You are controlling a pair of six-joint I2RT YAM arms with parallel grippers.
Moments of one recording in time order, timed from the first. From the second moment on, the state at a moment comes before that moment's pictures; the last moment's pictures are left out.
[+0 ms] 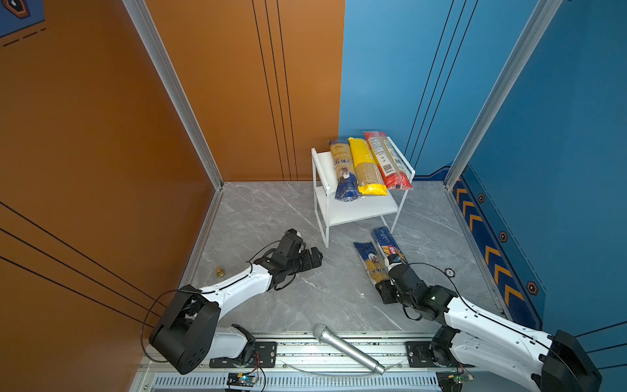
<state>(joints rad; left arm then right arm) -0.55 1.34 0.65 -0.11 0.10 -0.79 0.75 0.91 0.41 -0.42 0.14 0.57</state>
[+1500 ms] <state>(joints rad) -0.54 1.34 0.63 -0.10 0.11 -0.79 0.79 0.72 0.68 -0.59 0.15 0.44</state>
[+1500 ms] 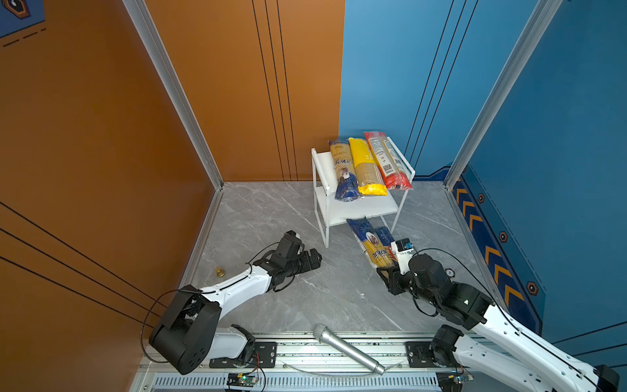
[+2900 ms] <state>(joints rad) -0.51 1.34 0.62 -0.08 0.14 -0.78 0.74 1.31 1.01 -0.26 0.33 0.35</state>
